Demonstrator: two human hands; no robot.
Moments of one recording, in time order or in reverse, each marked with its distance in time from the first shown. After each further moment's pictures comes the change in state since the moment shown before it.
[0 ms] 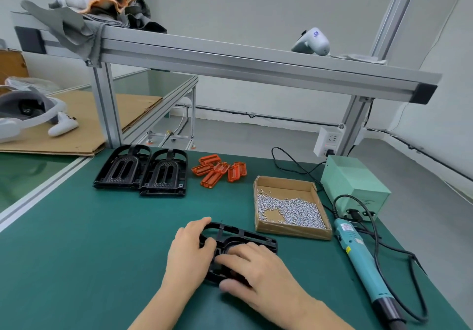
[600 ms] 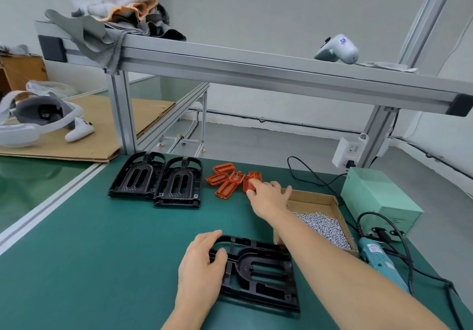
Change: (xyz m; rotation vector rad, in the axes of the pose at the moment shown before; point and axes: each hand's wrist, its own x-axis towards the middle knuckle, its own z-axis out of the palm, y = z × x) left_hand 0.006 -0.012 -0.001 -0.158 0.069 -0.046; right_hand 0.160 0.096 -0.002 -0.121 -0.018 0.763
